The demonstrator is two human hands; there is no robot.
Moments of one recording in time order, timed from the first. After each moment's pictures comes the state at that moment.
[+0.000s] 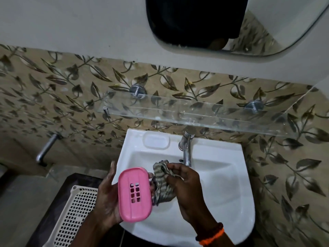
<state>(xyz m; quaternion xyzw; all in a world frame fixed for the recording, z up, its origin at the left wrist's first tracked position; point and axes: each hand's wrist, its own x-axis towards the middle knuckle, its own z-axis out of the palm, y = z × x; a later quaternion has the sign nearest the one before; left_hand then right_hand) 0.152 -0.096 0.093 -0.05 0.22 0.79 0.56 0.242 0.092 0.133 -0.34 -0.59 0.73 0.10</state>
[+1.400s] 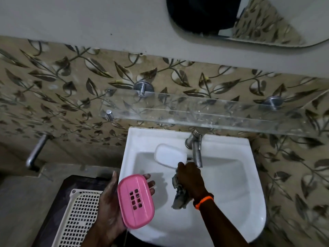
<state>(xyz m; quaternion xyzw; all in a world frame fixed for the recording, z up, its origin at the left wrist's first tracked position) 0.113 -0.125 0.028 -0.05 0.20 0.79 0.58 0.163 0.116 0.050 -0.48 -0.75 0.44 -0.07</state>
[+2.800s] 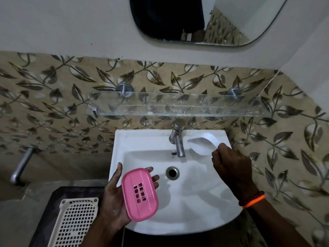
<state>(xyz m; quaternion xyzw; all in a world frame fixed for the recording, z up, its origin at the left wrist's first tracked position) 0.147 -0.102 0.081 -0.07 0.19 0.76 0.62 0.291 0.195 0.139 -0.22 -0.93 -0.11 0.29</state>
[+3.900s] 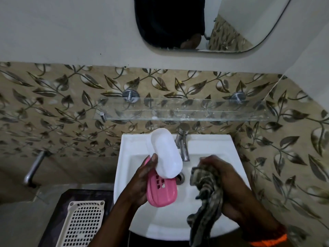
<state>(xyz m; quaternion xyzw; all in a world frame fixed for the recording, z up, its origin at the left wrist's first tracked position) 0.150 -0.040 0.135 0.06 0.41 0.75 0.51 0.288 0.104 0.230 -0.37 -0.43 0.82 0.01</state>
